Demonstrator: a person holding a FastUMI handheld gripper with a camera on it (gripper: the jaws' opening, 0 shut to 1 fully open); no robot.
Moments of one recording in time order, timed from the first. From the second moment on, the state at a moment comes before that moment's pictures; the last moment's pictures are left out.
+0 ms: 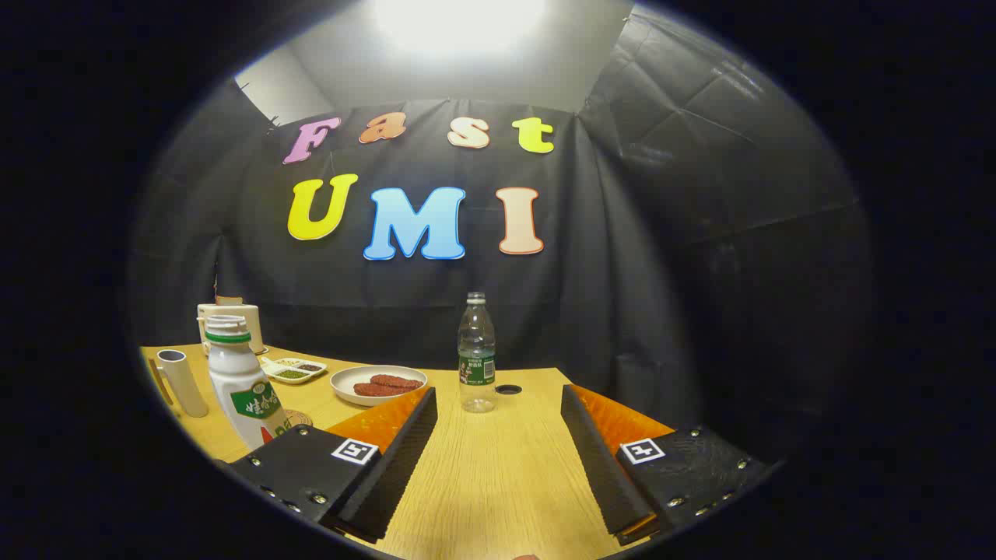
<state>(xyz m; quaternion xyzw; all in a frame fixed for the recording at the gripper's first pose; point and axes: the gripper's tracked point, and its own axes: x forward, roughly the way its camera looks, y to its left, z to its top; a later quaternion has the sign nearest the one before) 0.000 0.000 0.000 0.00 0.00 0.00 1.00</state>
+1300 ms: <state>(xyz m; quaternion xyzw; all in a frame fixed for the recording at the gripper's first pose) -0.126 0.089 0.028 0.01 0.02 0.10 1.00</state>
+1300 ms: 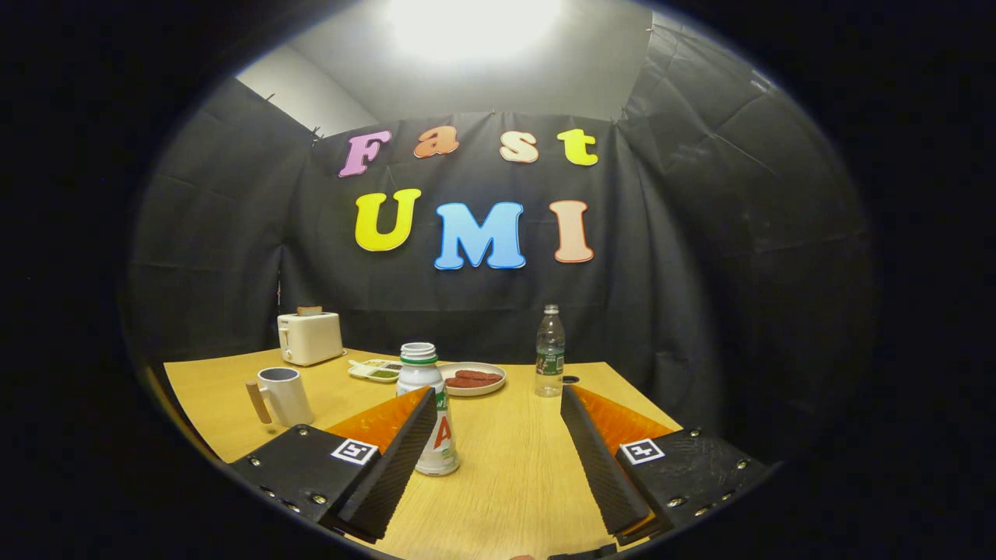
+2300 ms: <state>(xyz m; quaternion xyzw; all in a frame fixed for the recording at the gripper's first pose) -0.062 0.180 -0.027 0.00 0.08 0.16 0.98</state>
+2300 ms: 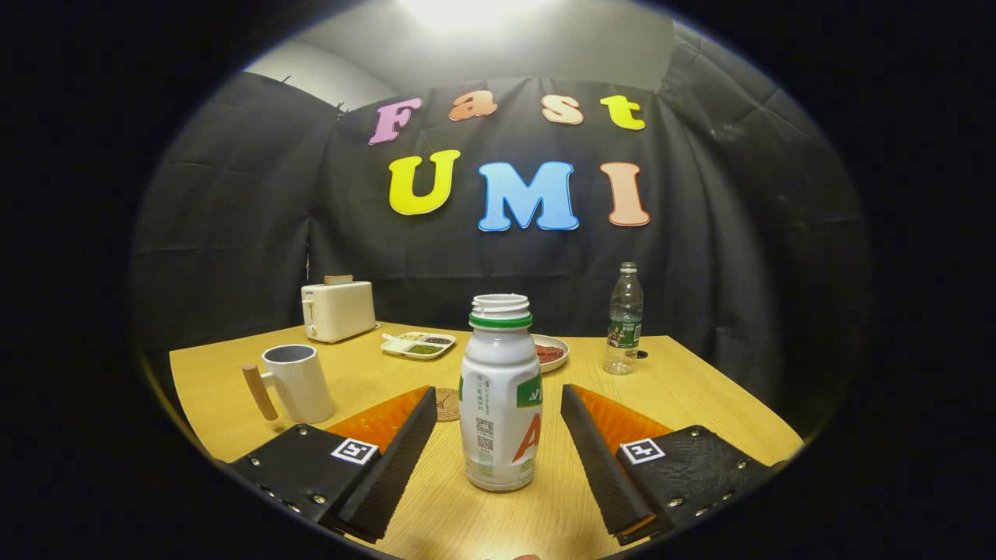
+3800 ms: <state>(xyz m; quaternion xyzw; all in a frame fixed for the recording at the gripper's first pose) -0.038 0.213 -0.012 -0.16 0.10 0.14 0.97</state>
